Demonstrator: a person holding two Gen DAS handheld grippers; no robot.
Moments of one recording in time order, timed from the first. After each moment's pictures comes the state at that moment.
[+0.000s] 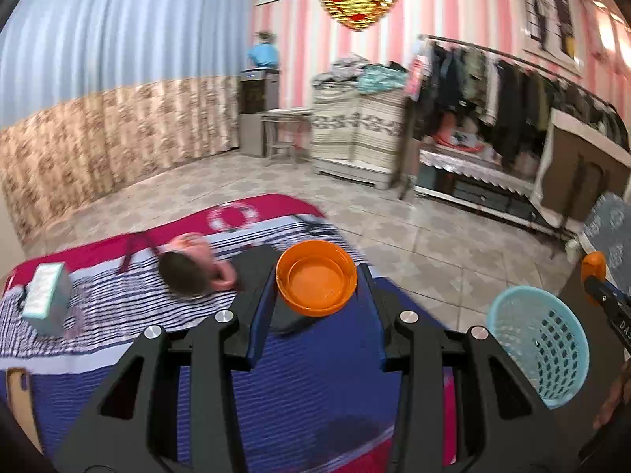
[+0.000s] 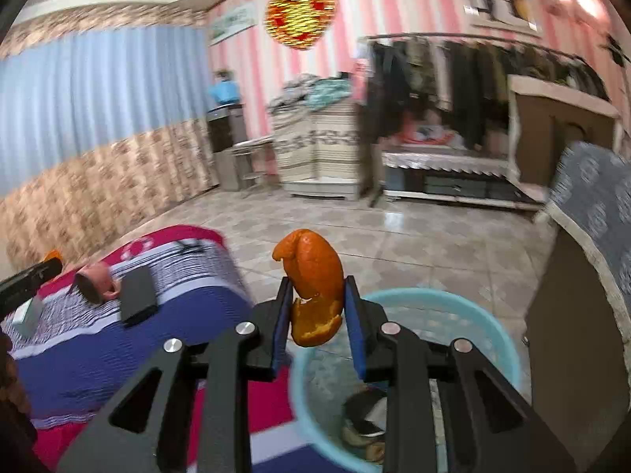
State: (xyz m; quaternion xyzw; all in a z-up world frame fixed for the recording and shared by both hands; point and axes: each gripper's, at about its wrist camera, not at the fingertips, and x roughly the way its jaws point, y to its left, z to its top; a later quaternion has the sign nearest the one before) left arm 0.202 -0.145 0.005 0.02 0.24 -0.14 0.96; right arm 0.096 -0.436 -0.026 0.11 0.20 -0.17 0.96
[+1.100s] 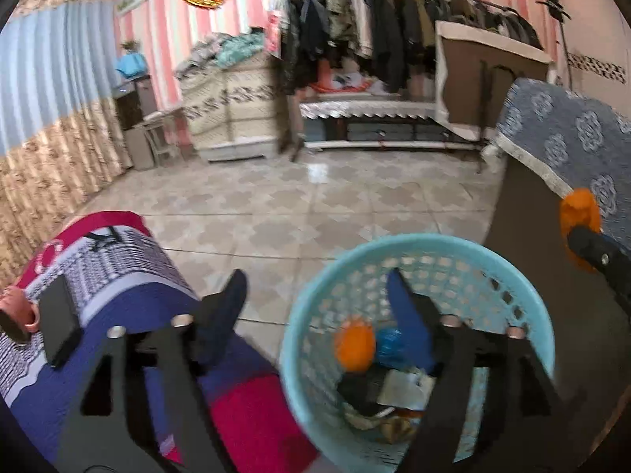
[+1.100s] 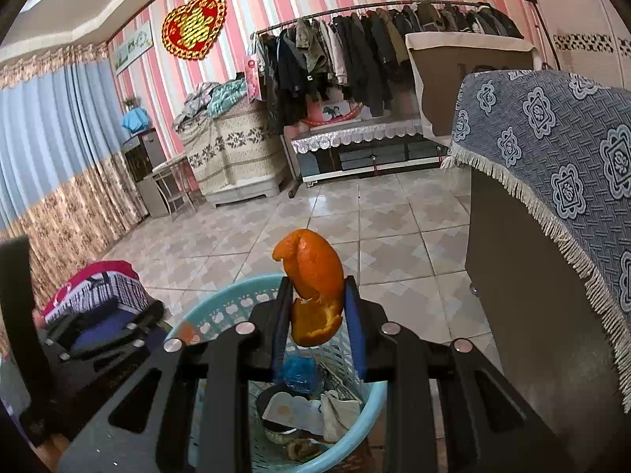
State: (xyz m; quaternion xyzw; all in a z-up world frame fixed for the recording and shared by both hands) left arm 0.182 -0.387 -0.065 0.13 0.26 -0.29 0.91; right arm 0.050 -0.541 -0.066 0.19 0.20 -0.28 0.92
